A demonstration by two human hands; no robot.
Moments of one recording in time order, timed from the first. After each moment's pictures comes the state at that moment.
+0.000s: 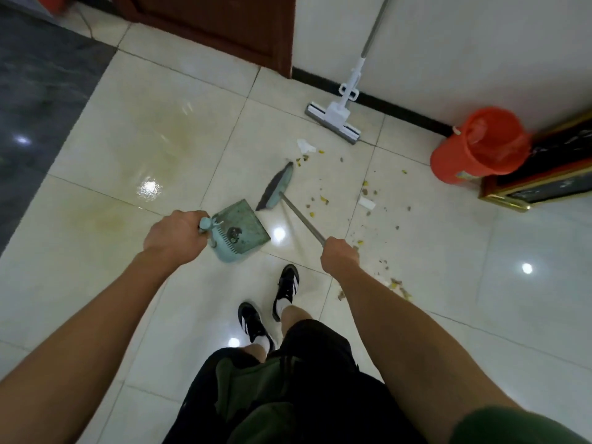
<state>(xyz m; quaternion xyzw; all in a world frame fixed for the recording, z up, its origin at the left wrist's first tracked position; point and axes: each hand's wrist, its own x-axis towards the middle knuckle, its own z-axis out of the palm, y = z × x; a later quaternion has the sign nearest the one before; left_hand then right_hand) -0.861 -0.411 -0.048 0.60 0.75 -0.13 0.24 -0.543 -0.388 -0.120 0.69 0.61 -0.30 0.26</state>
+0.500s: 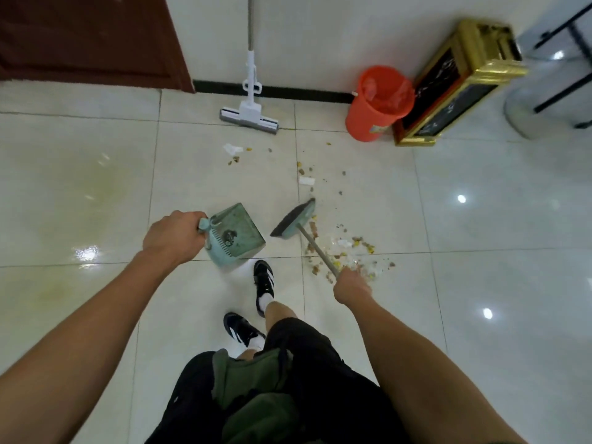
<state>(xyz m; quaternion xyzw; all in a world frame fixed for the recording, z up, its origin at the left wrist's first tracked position) -0.778 -0.438 -0.034 0.74 0.62 -0.12 0.22 -0.451 -0.595 -0.101 0.83 0.39 -0.34 0.21</state>
